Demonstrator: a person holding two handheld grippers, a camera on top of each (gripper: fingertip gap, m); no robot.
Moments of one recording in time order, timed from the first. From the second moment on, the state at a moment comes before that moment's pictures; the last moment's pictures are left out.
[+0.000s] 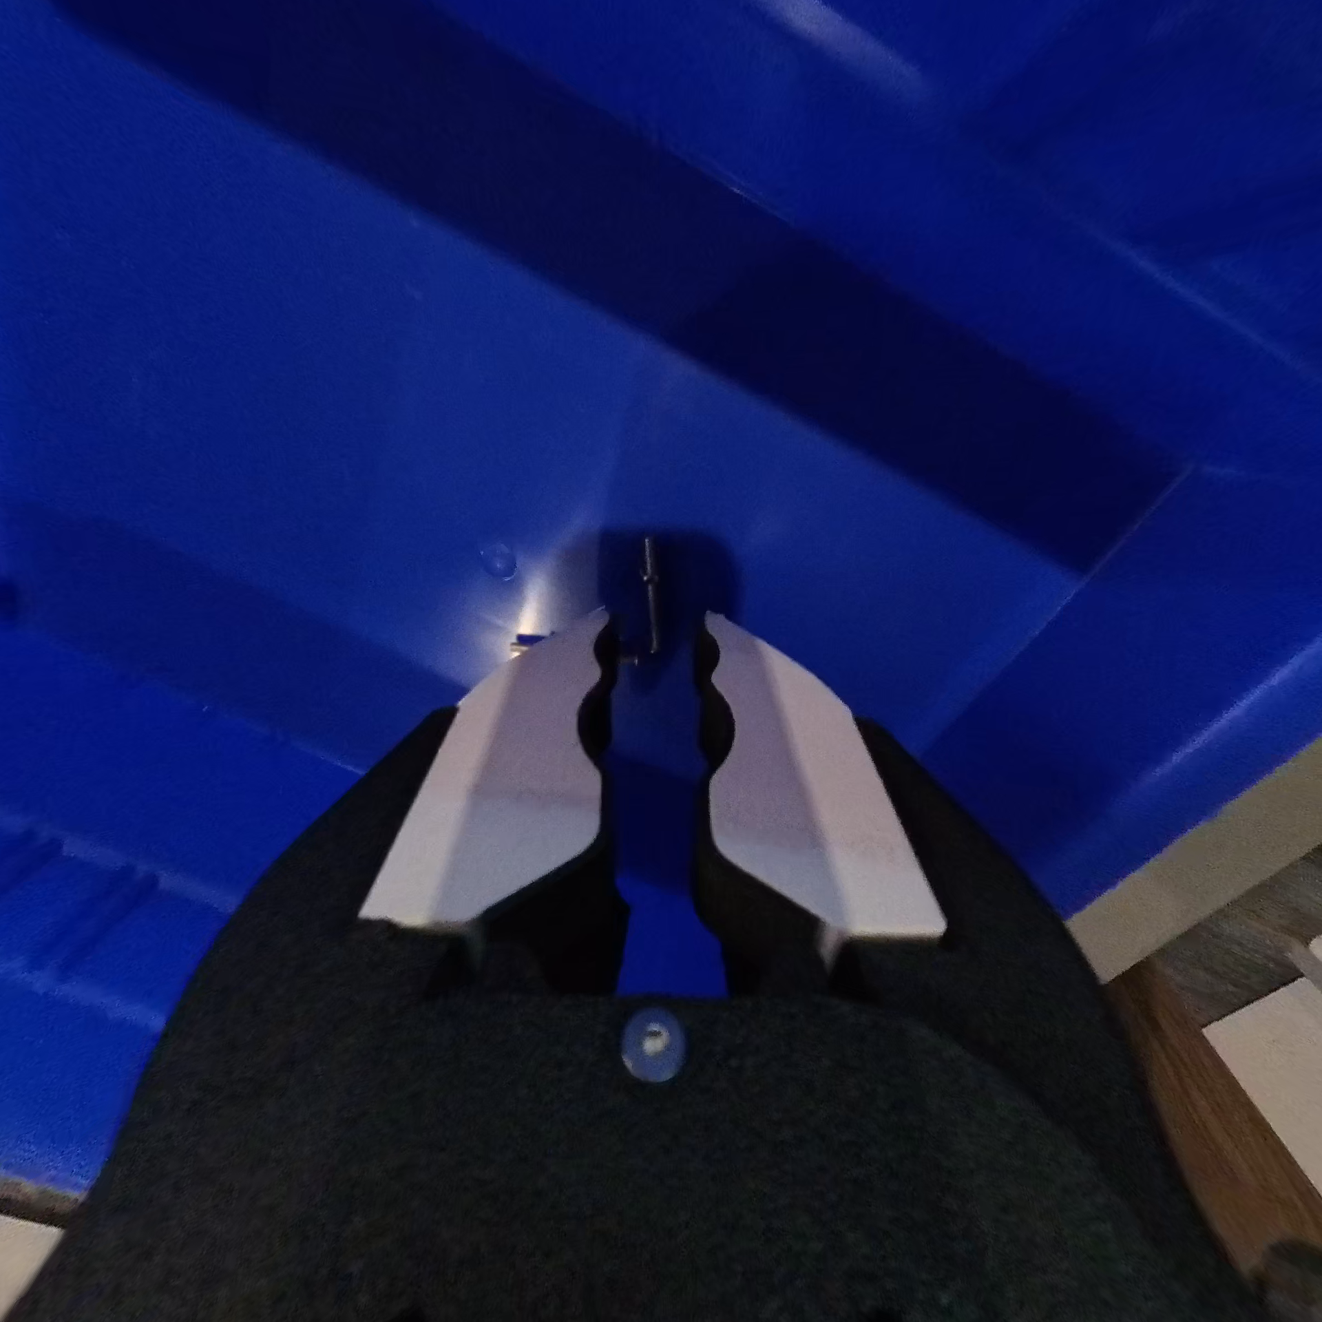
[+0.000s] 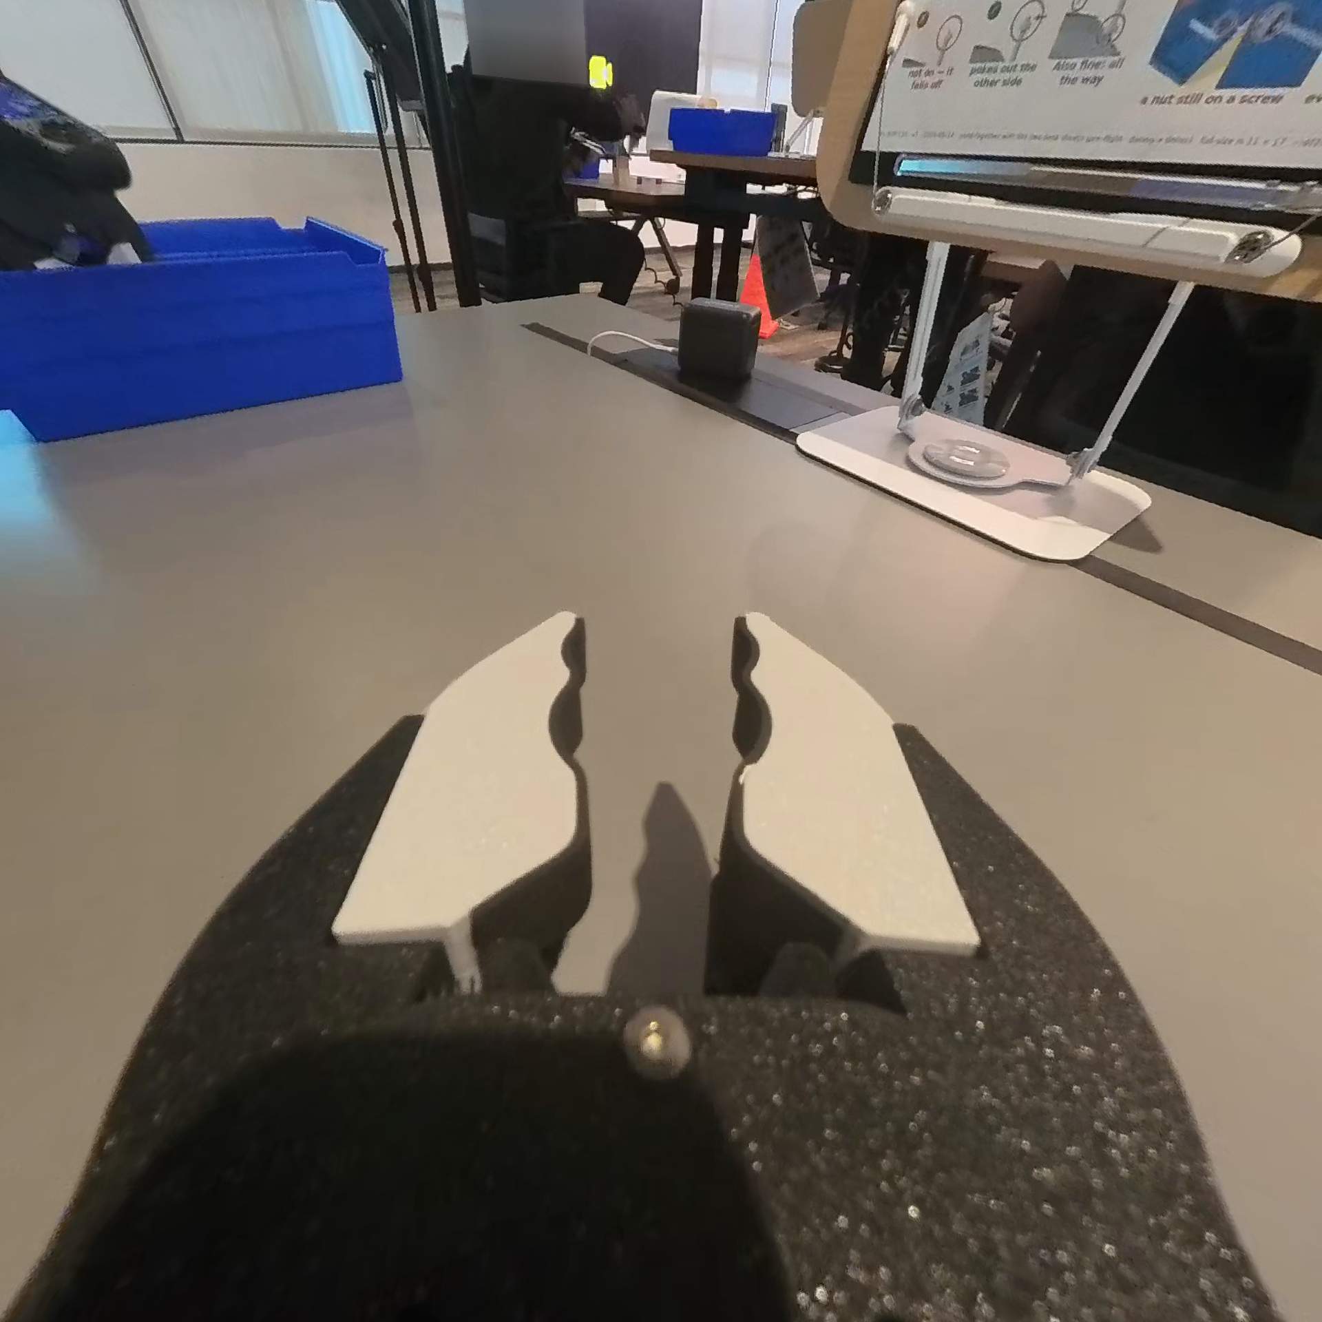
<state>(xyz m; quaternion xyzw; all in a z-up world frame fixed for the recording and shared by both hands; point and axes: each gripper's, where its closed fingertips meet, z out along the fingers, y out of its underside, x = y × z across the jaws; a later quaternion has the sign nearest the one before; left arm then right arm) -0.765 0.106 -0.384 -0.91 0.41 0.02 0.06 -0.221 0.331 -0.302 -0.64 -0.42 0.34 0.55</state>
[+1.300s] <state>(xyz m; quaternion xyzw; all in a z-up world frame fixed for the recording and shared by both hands) -0.490 0.238 -0.171 -0.73 0.29 -0.29 0.55 -0.218 0.333 -0.299 -0.64 -0.40 0.37 0.54</state>
